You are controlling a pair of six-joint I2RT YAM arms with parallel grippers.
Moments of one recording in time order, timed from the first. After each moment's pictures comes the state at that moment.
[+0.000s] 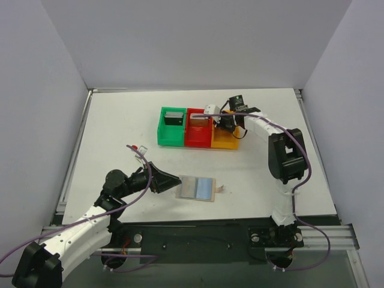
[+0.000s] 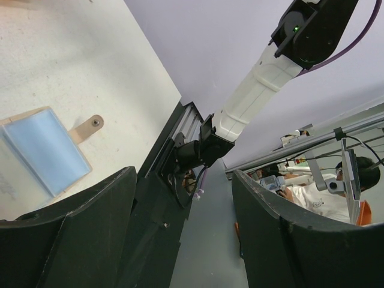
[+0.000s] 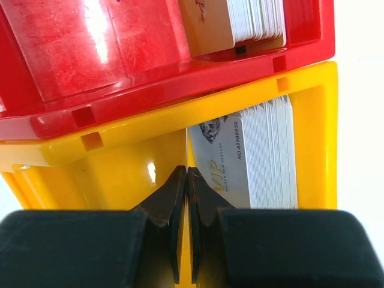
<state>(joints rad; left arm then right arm) -0.54 0.73 0.19 0.62 0.64 -1.09 0.32 2.04 1.49 -0.40 -0.31 -0.97</state>
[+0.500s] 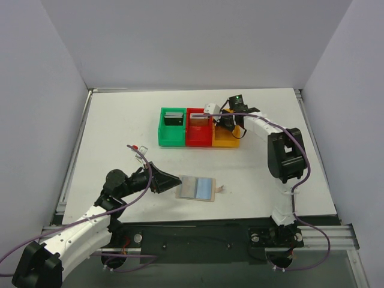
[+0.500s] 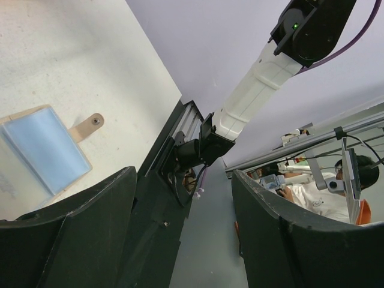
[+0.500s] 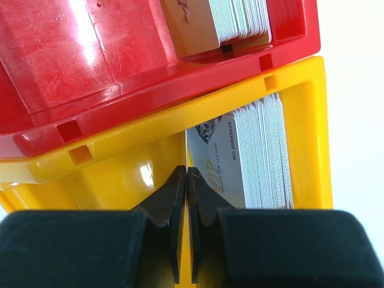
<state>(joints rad) -0.54 0.73 0.19 0.62 0.64 -1.09 0.31 2.06 1.50 -0.34 -0.28 -0.97</state>
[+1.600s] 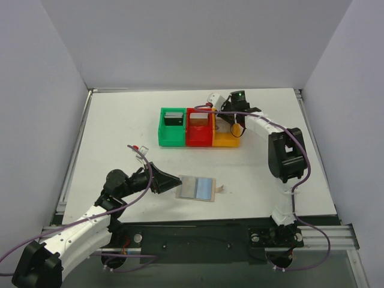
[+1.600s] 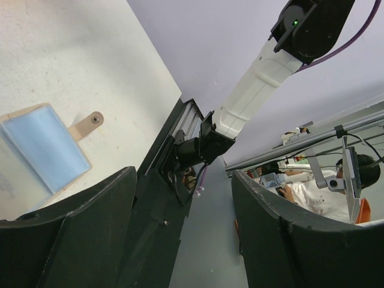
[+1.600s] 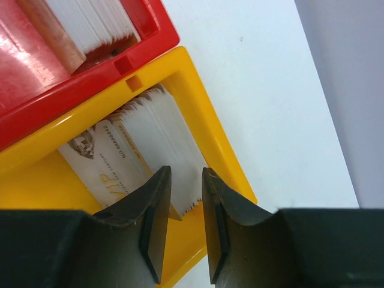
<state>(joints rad) -0.54 0.73 0.19 0.61 0.64 -1.08 0.30 2.06 1.50 -0.15 -0.13 -0.85</state>
